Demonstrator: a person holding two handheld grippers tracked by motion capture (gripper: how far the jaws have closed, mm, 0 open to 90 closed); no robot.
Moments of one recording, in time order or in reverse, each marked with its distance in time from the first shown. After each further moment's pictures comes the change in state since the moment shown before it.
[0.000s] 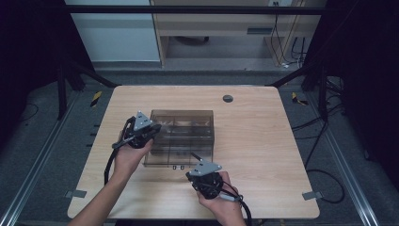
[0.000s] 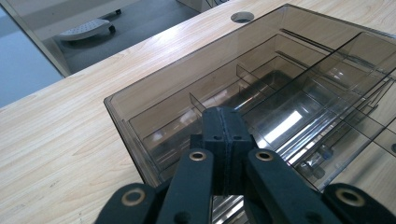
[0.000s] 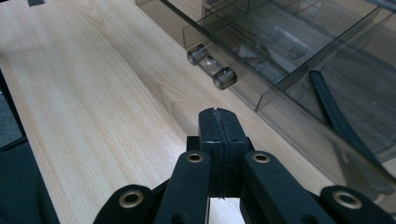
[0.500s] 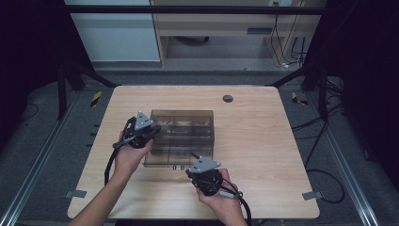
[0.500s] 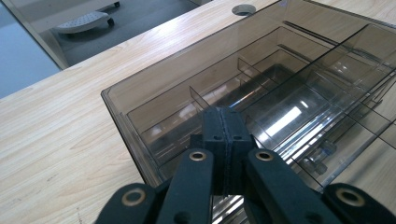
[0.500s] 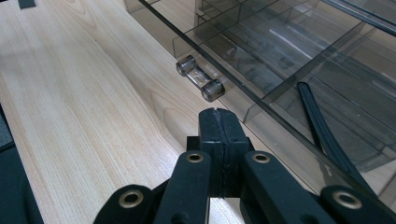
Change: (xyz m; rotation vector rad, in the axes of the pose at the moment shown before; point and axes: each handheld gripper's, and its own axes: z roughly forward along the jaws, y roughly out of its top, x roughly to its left) left arm 0.000 -0.002 0.004 0.019 -0.002 -0.012; right arm -0.003 0.006 0.002 0.000 -0.014 -0.011
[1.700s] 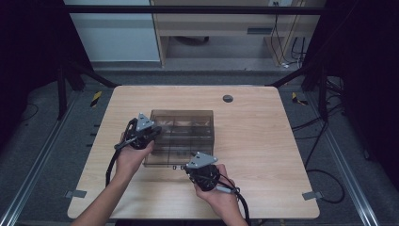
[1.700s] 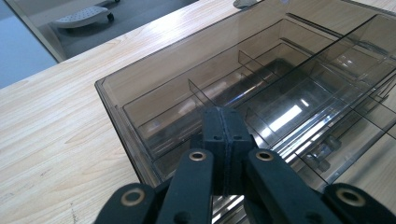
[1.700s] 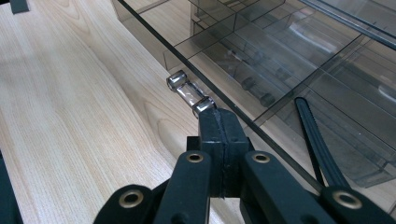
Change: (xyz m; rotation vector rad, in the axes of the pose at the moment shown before) left arm -0.001 -0.005 0.005 0.012 -0.001 -0.011; right arm -0.005 0.008 0.010 0.001 0.001 0.001
